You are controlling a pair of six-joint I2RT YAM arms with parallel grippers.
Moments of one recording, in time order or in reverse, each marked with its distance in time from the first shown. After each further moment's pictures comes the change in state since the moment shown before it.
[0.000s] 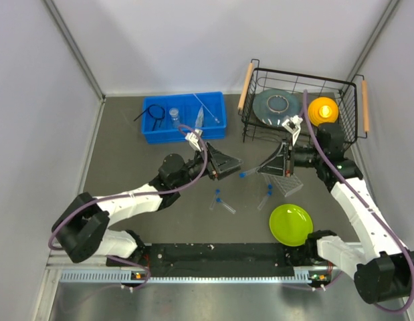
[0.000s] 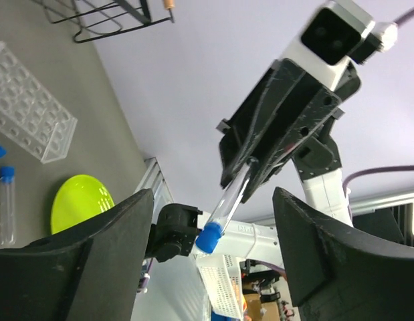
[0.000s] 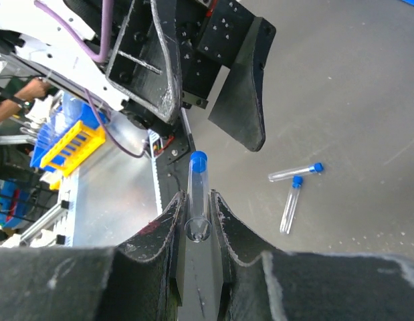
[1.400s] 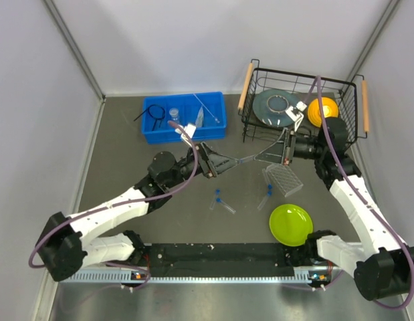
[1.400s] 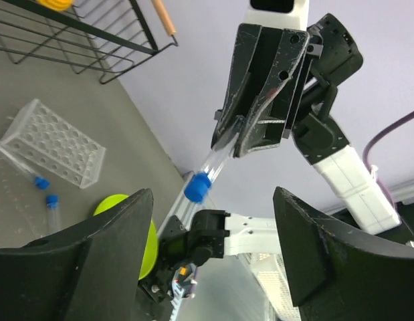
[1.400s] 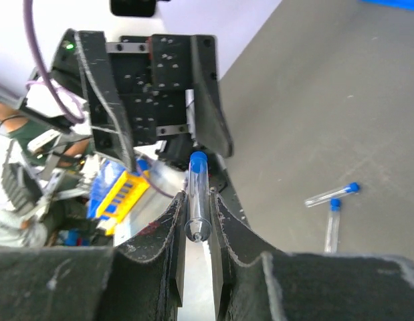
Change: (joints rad) left arm -0.028 -0.166 0.082 -0.200 -0.048 0.252; right arm 0.014 0.037 -0.004 0.340 0.032 0.518
